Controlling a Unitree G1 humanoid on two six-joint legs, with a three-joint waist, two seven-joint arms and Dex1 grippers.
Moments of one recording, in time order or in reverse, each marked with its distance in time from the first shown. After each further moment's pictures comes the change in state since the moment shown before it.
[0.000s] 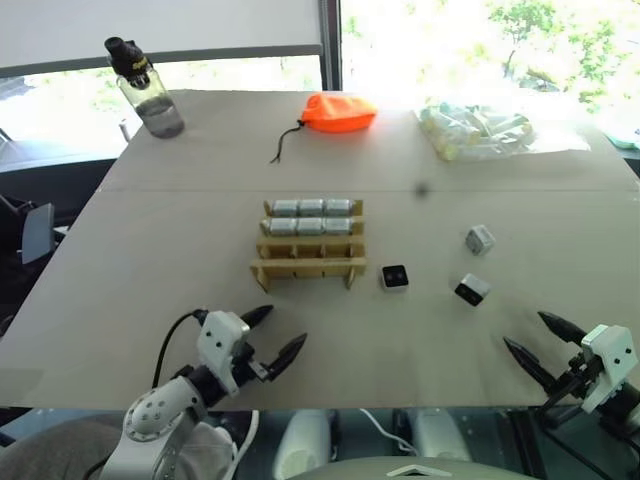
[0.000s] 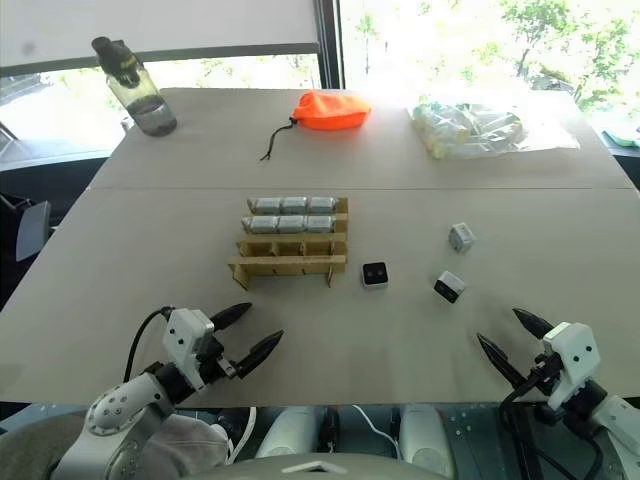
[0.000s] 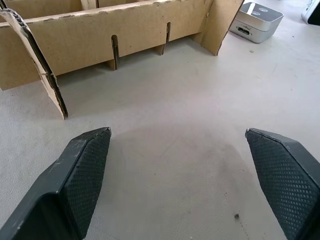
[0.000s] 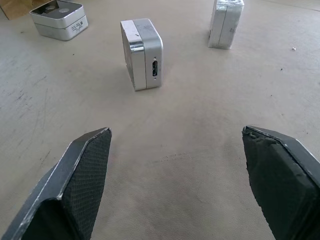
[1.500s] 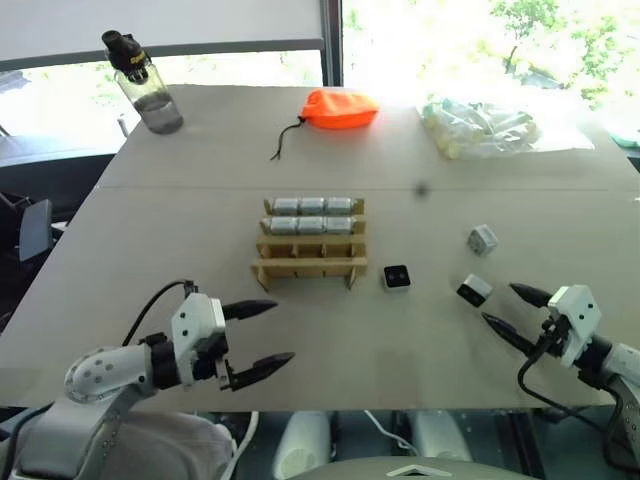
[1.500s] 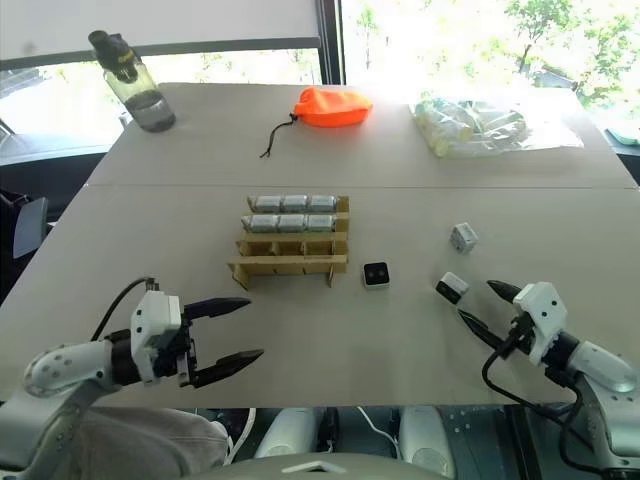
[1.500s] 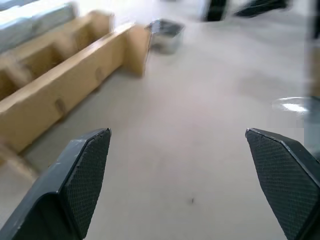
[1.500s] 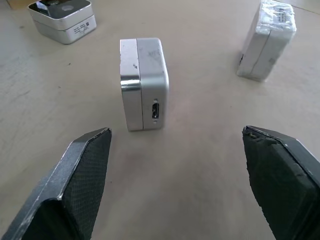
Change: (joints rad) left arm -0.101 0.359 0.128 -0.050 -0.236 0.065 -0.426; right arm -0.292 -0.120 0.117 0.123 -0.060 0.104 0.071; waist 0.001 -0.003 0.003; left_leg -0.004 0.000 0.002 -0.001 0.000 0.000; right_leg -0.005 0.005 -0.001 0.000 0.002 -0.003
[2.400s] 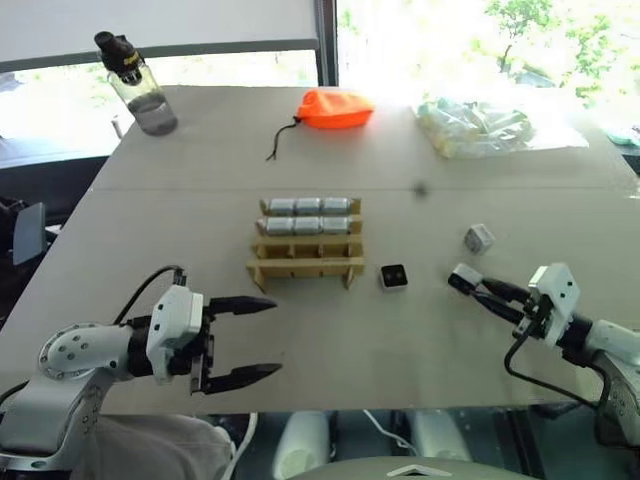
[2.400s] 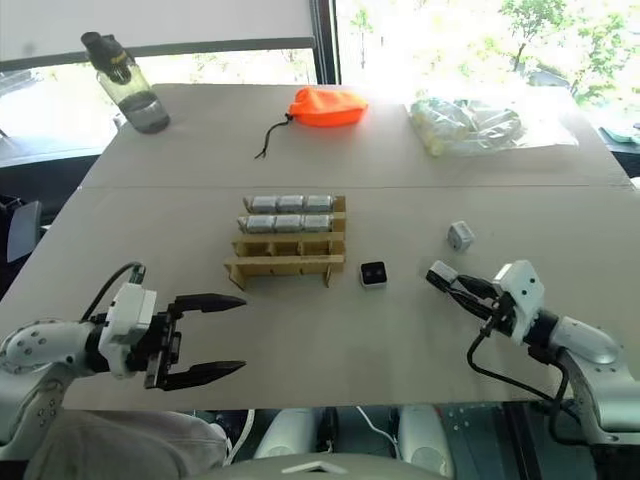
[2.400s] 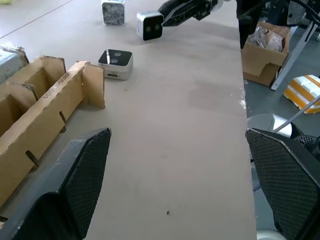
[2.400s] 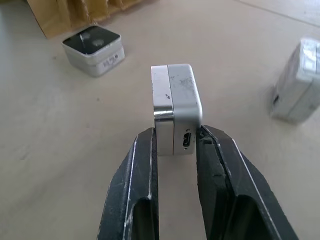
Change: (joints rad) left arm -0.065 0.024 0.054 0.062 -0.038 -0.031 -0.193; right arm -0.114 -0.004 0.061 -0.117 0.036 0.150 0.001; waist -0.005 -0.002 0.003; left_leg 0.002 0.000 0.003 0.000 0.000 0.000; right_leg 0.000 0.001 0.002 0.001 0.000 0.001
